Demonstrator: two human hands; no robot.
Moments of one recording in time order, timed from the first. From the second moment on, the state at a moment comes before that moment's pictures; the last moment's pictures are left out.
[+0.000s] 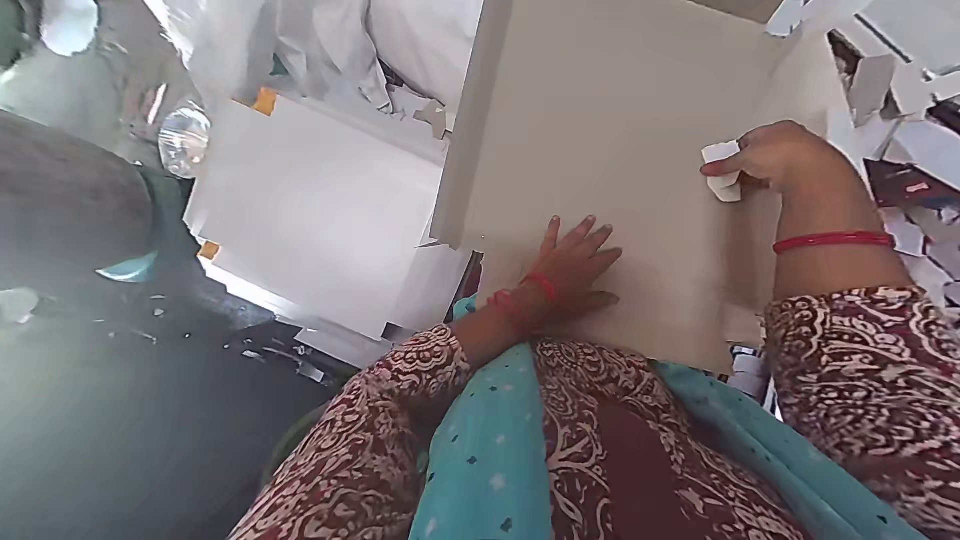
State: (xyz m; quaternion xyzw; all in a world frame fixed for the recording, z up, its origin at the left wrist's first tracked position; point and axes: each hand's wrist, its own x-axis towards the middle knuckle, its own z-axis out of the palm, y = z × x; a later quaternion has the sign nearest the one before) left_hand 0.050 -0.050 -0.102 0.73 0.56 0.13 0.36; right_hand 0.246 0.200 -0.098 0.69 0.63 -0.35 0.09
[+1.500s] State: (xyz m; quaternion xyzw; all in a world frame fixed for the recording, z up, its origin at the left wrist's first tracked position) left_hand -0.039 -0.095 -0.065 0.65 0.68 -0.02 0.32; right_hand 0.176 0.034 -0.105 0.42 0.62 -0.65 -0.13
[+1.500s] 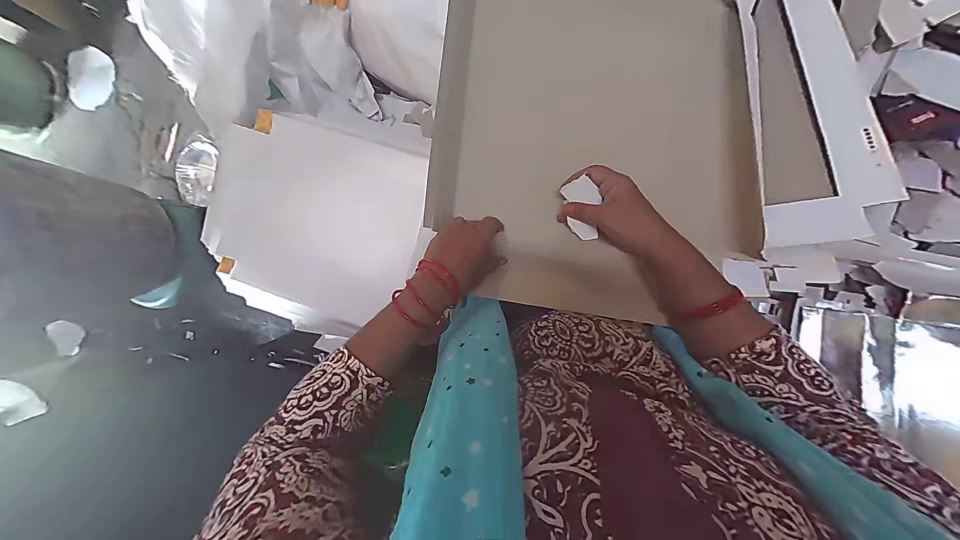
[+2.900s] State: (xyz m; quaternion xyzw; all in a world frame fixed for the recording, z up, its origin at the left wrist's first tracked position) left_hand -0.063 -0.087 -0.056 0.67 0.69 0.08 0.27; right_hand 0.183 0.036 -0.103 0.40 0.55 -0.71 -0.17
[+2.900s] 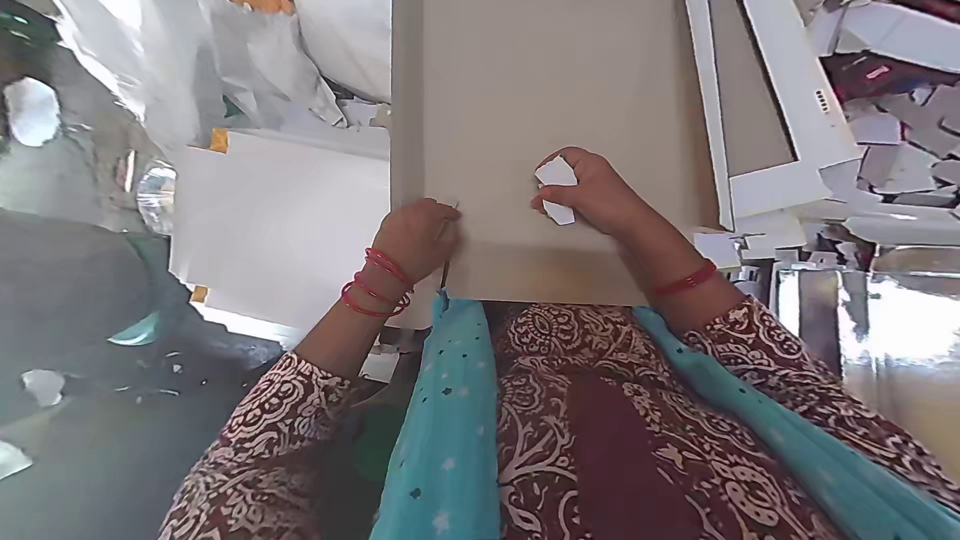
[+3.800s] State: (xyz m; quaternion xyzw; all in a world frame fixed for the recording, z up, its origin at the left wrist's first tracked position) left_hand 0.064 -0.041 -0.086 0.67 0.58 0.27 0.38; right_hand 0.240 0.059 -0.068 0.44 0.64 -0.61 -0.19
